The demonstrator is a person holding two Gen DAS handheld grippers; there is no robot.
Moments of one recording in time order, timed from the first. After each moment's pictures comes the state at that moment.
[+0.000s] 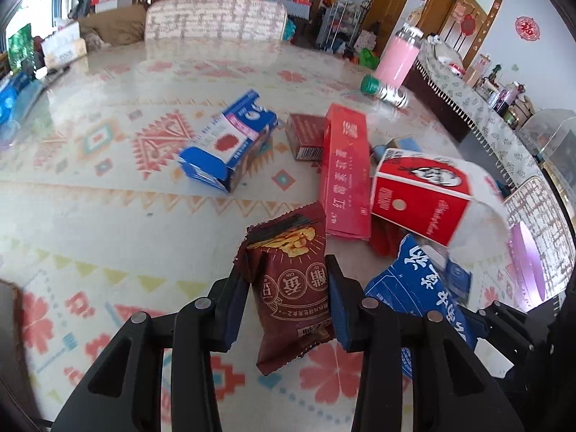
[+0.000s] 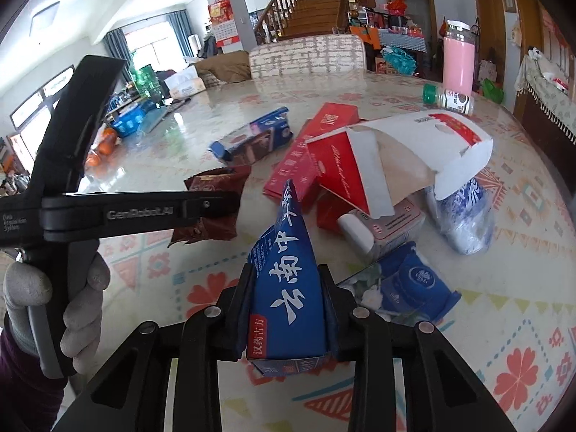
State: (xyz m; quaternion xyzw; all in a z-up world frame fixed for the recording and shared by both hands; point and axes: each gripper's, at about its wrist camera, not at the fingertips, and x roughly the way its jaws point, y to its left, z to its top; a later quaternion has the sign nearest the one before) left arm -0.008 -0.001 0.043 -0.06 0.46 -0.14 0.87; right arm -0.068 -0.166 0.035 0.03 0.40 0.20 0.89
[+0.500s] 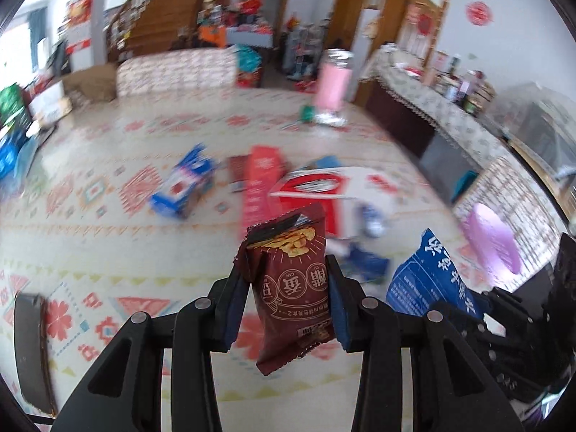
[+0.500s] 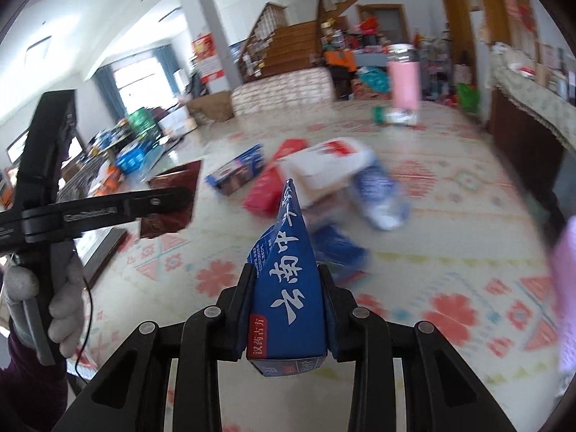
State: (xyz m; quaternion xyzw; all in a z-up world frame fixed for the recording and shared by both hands) left arm -0.071 -0.059 0.109 -0.01 0.40 -0.20 0.90; right arm -0.148 -0.243 0.075 0.07 0.35 0.15 0.92
